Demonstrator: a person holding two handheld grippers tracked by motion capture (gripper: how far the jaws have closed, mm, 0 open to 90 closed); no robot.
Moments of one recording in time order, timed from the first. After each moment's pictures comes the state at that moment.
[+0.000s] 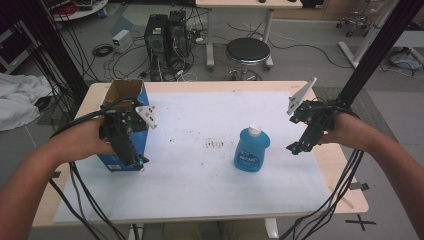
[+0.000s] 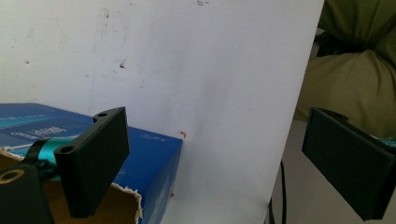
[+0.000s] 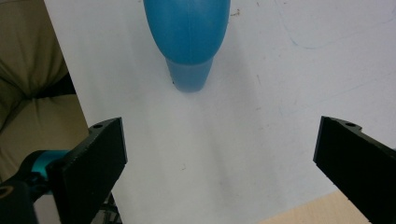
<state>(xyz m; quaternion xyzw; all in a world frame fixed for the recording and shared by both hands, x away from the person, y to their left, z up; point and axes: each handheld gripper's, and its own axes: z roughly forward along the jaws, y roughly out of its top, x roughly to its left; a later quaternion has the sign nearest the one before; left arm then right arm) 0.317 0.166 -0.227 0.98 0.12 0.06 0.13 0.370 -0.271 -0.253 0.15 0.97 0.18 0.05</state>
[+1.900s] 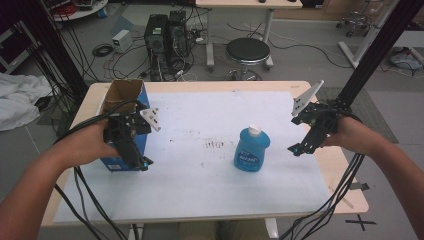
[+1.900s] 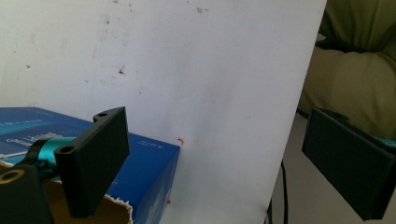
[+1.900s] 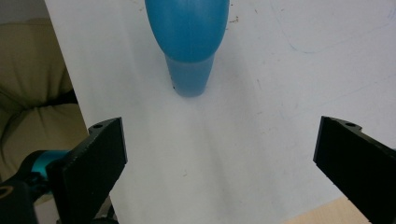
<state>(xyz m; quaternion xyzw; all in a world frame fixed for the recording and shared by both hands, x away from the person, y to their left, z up) 0.311 0.158 -0.231 0.98 0.13 0.07 0.14 0.365 -0.282 -0.259 0.15 0.96 0.21 0.06</state>
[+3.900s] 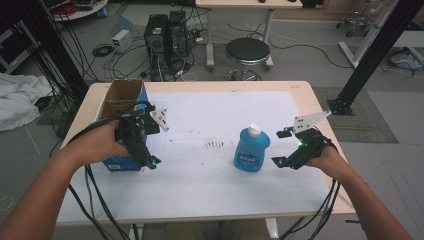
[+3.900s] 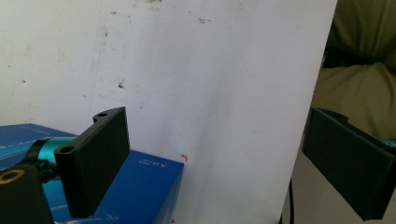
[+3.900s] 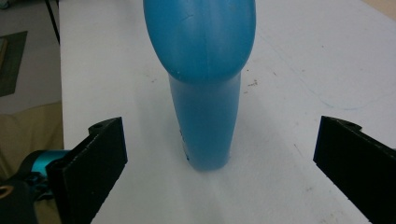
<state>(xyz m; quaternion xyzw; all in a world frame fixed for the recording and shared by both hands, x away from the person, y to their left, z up) 0.324 0.146 -0.246 0.98 0.12 0.07 0.14 0.359 -0.294 -0.350 0.17 0.89 0.43 0.05</state>
